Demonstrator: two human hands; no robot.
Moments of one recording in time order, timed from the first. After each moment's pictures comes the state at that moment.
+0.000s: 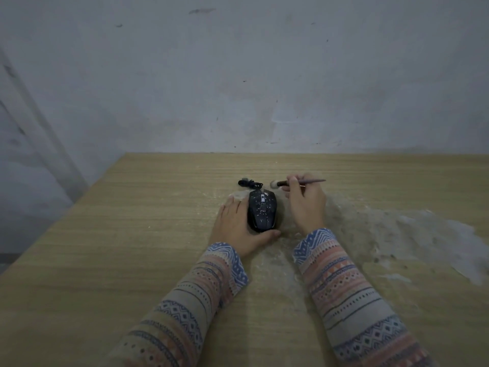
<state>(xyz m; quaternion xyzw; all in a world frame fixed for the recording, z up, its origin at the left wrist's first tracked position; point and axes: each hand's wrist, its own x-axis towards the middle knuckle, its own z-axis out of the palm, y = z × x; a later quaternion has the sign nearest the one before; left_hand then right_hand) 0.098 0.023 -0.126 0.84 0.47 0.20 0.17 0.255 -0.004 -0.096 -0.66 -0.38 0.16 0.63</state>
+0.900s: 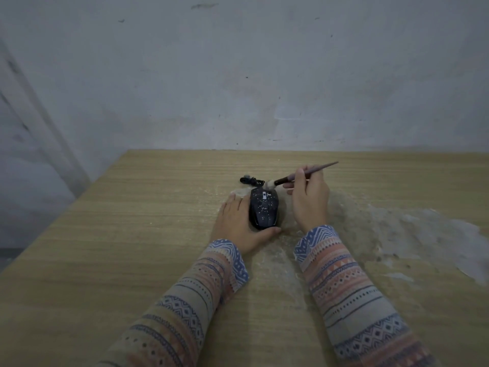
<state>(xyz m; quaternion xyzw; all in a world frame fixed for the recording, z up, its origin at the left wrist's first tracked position) 0.099 0.023 -0.128 0.84 0.47 0.21 0.15 0.253 -0.004 -0.093 -0.64 -0.41 0.11 0.64</state>
